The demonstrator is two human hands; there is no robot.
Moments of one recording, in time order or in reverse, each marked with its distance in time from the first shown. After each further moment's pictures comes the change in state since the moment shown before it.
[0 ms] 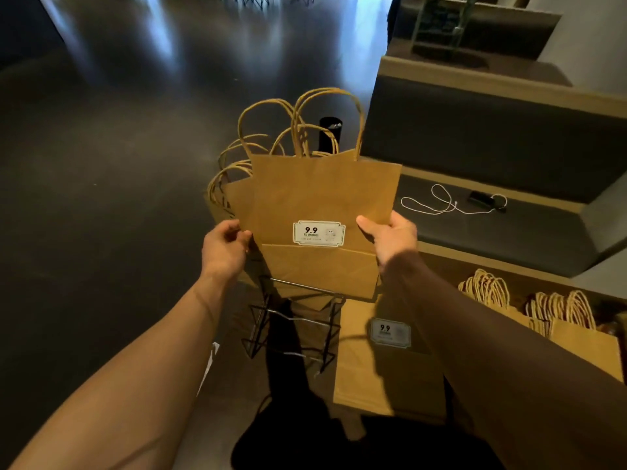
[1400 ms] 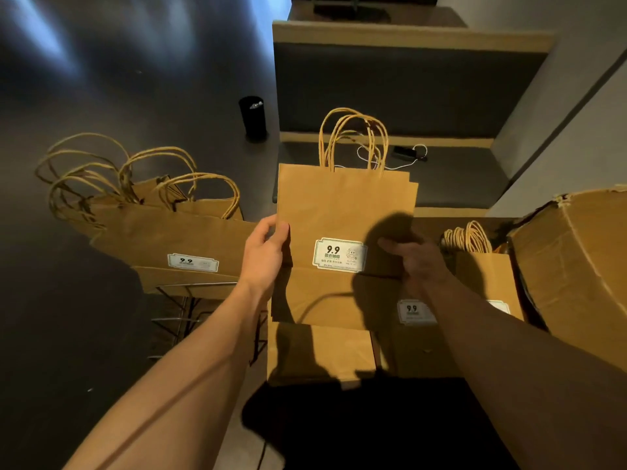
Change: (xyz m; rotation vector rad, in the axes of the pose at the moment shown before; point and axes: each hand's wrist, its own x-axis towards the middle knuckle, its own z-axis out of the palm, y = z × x) left_hand -0.118 0.030 0.193 -0.270 -0.481 -0.021; right_hand -0.025 0.040 -0.224 0.196 0.195 0.225
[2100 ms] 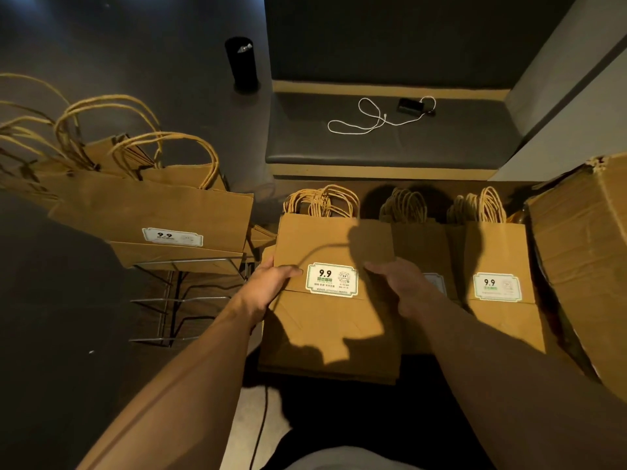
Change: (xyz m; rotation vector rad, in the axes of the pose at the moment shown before) left_hand 0.000 -0.086 -0.022 0.146 -0.178 -0.513; right_hand 0.016 0.084 -0.015 -0.284 0.059 0.377
